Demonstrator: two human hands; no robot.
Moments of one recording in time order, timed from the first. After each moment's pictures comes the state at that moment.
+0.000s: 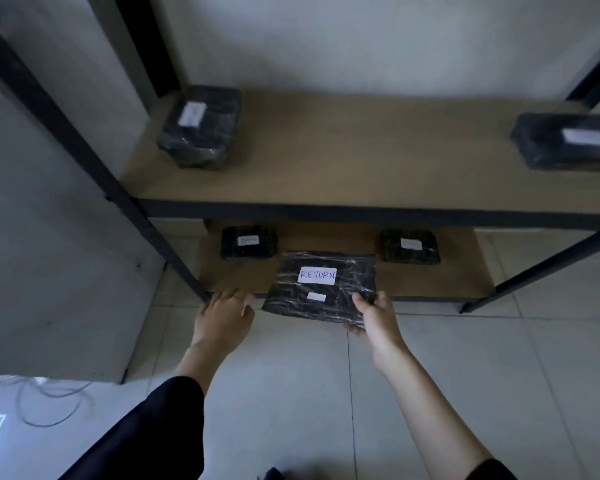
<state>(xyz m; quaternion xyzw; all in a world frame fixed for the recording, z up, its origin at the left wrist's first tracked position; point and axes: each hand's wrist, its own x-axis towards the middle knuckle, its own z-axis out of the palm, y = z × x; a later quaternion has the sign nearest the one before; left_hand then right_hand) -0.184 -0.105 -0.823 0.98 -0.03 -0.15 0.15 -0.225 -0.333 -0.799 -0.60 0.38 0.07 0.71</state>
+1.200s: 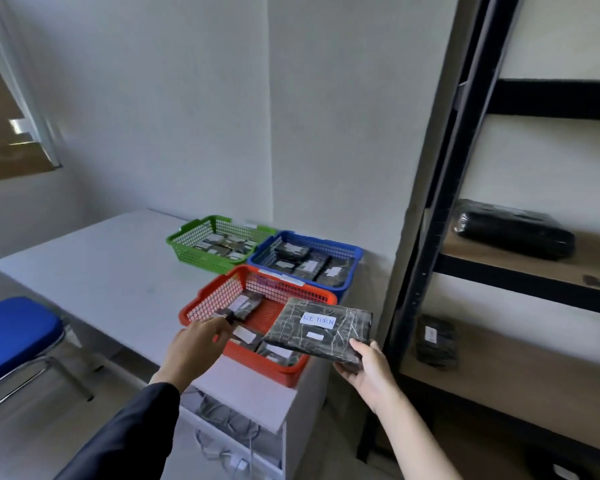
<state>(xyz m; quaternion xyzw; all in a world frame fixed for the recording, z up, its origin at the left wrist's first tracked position) -0.319 0.404 -0.384 0.97 0.11 0.12 0.16 -0.267 0.130 -0.401 -0.50 0.19 0.17 0.83</state>
